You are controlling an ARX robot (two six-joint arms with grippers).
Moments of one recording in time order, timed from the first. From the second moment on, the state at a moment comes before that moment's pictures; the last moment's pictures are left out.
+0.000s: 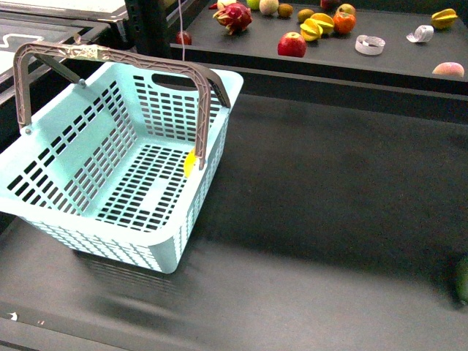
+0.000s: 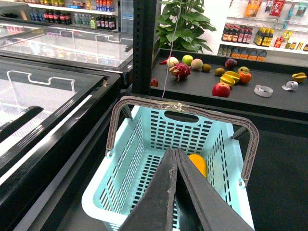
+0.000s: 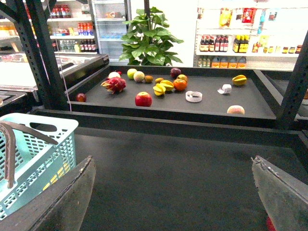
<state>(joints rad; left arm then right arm) 0.00 0.55 0.02 0.55 0.00 -0.01 0.00 0.00 0.01 0.00 0.00 0.00</state>
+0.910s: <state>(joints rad) 0.00 0.06 0.02 0.03 0.00 -0.01 0.00 0.00 0.01 0.00 0.00 0.00</state>
